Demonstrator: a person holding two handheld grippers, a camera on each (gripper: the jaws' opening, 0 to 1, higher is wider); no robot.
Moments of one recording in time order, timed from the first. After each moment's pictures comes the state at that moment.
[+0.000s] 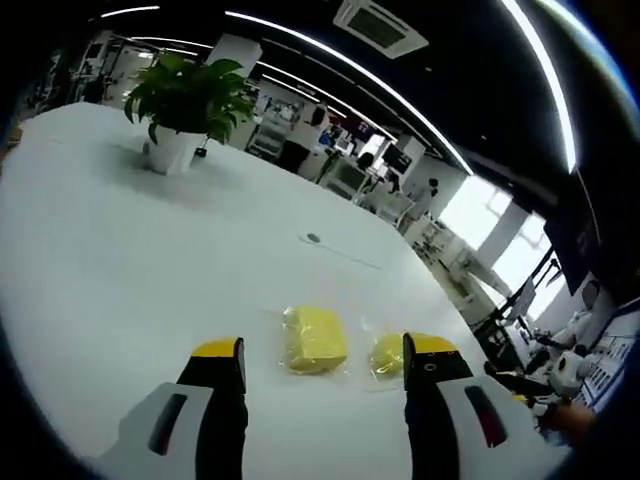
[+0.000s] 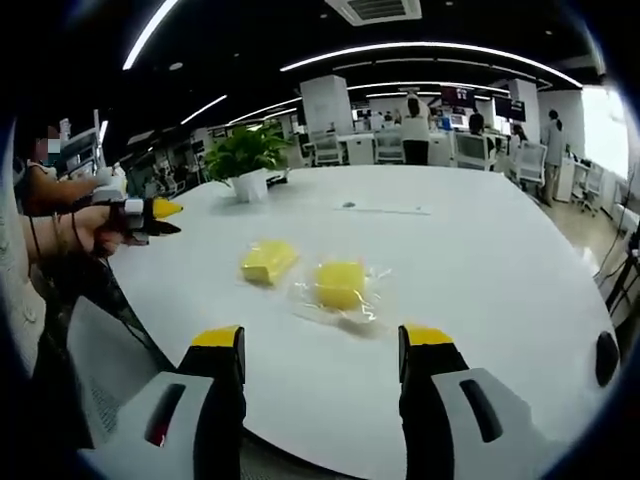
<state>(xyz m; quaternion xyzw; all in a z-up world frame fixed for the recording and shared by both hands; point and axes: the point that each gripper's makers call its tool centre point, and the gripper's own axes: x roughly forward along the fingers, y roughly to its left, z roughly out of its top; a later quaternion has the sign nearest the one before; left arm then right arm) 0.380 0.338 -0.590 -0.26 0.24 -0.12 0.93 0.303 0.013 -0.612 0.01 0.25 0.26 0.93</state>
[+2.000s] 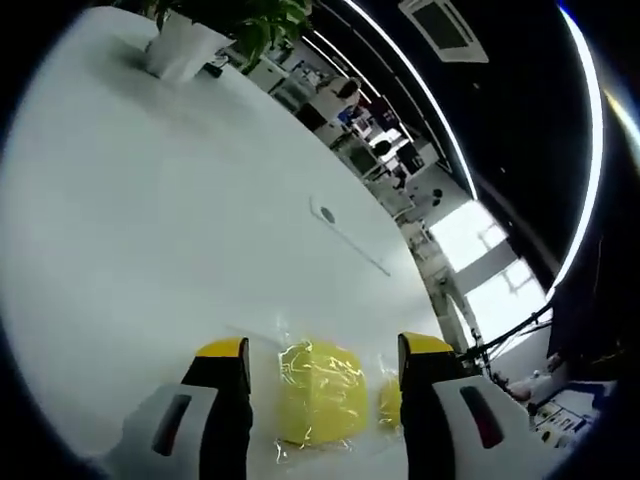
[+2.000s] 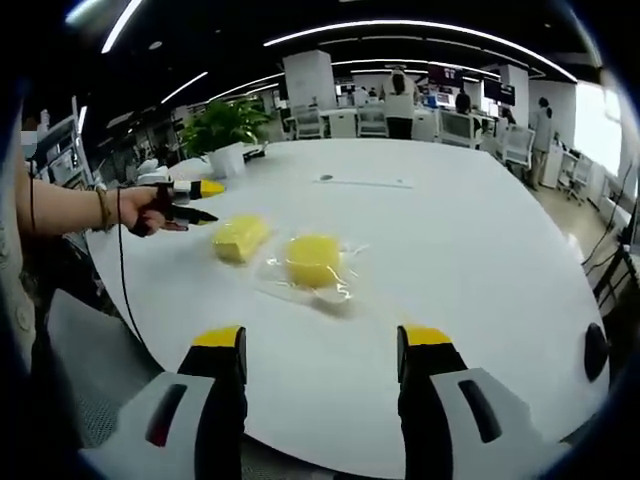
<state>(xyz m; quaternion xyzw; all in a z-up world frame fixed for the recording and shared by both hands) 0.495 0.304 -0.678 -0.40 0.31 -0.13 0.85 0.317 -0.004 -0.639 -0.01 0.31 0.22 0.92</state>
